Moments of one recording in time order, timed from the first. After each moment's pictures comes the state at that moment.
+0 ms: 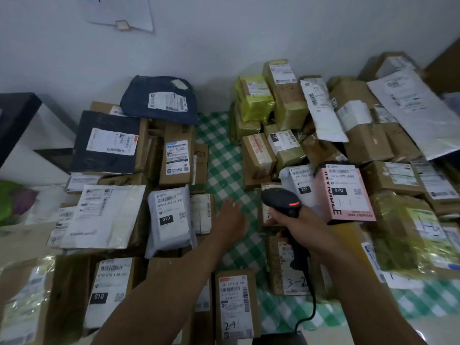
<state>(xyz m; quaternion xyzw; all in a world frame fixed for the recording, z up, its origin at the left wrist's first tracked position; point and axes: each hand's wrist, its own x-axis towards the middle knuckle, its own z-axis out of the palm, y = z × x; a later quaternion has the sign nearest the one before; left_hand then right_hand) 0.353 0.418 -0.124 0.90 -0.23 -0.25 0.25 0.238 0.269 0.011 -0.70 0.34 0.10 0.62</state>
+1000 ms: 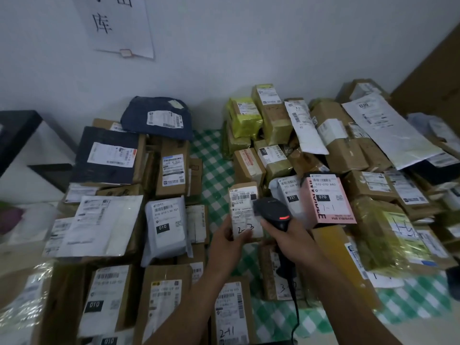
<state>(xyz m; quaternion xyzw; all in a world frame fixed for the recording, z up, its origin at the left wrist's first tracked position) 0.282 0.440 -0.067 0.71 -0.06 -0.25 0.66 0.212 0.295 0.019 -0.71 0.30 0.02 0.63</state>
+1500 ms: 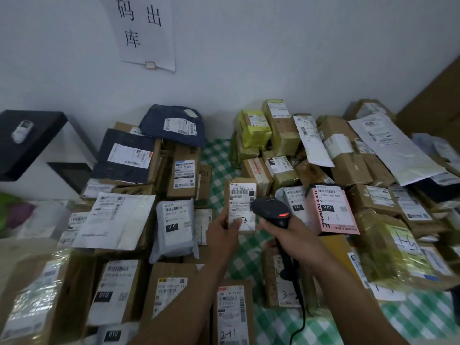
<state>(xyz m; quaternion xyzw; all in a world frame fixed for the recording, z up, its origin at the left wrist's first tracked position) 0.305 0.443 -0.069 0.75 -0.03 -0.11 0.66 0.218 0.307 0.055 -0.72 0.26 0.06 0.64</state>
